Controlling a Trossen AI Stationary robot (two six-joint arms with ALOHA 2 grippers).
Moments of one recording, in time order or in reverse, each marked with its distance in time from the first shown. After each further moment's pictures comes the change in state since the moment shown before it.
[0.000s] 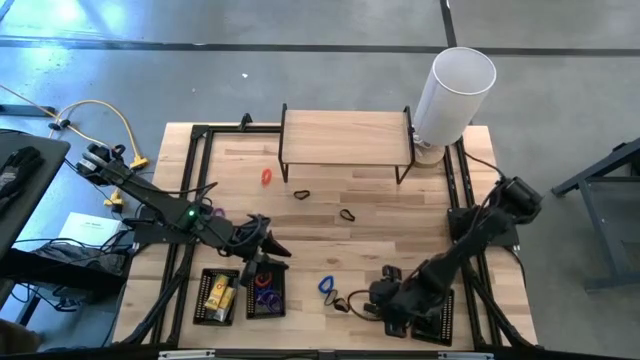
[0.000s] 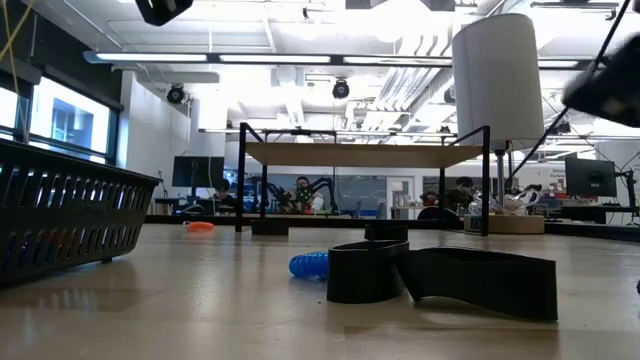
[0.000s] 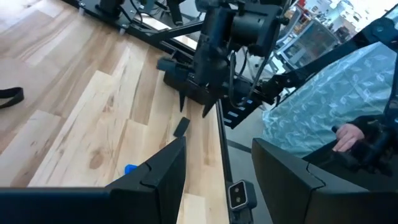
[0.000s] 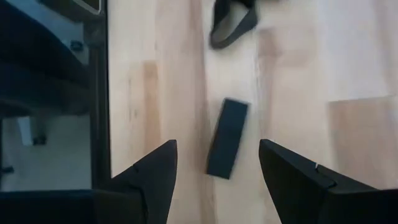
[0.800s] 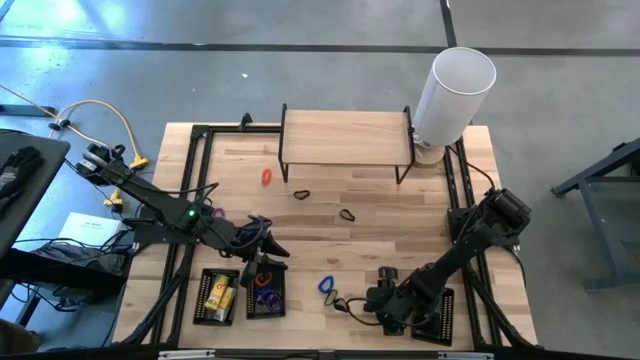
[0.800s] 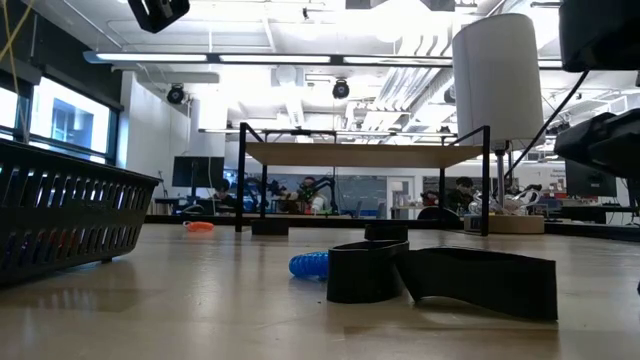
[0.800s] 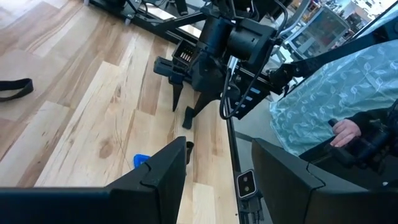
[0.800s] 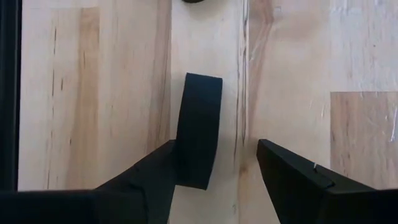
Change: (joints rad) left arm 0.000 0.000 0.000 -0.048 0.001 0.010; right arm -0.003 0.140 0.002 -0.004 0.044 -0.113
